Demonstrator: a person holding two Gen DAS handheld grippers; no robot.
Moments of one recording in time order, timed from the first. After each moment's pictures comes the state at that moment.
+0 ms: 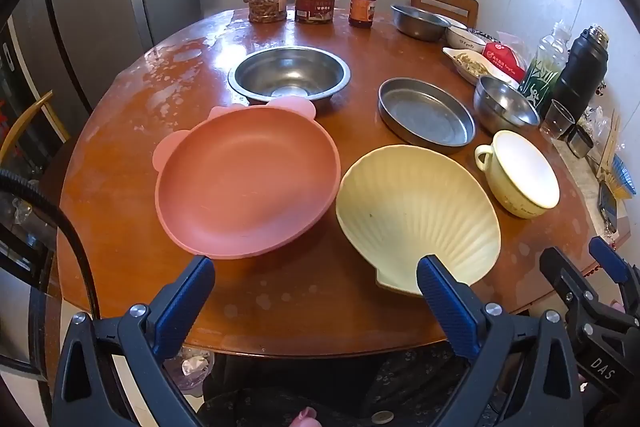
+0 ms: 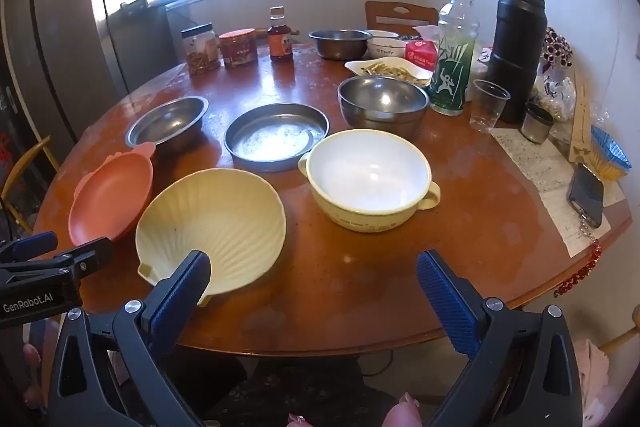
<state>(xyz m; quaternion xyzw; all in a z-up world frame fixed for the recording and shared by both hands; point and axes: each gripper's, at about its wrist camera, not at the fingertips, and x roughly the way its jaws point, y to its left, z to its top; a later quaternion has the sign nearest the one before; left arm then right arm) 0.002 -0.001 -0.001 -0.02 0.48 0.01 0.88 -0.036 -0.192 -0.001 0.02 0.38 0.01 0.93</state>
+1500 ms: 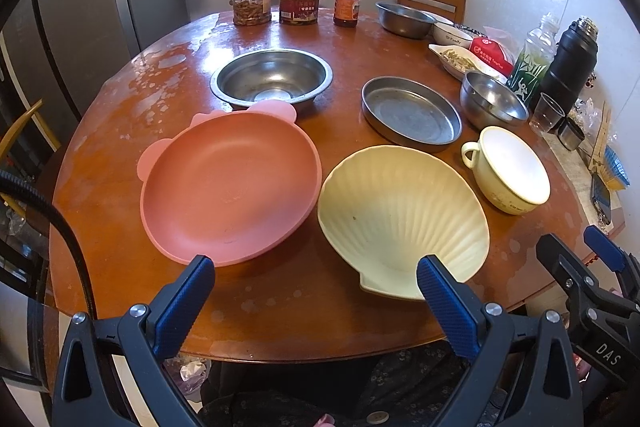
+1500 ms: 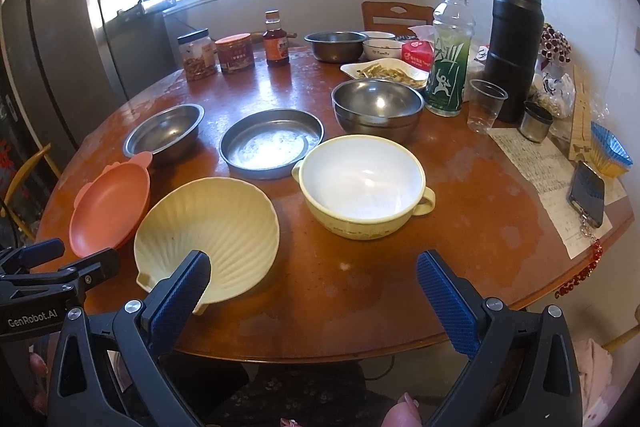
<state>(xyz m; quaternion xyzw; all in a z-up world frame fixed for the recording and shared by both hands) 0.002 -0.010 0.004 -0.03 0.47 -0.01 0.88 -0.035 -0.200 0.001 0.03 0.37 0.02 0.93</state>
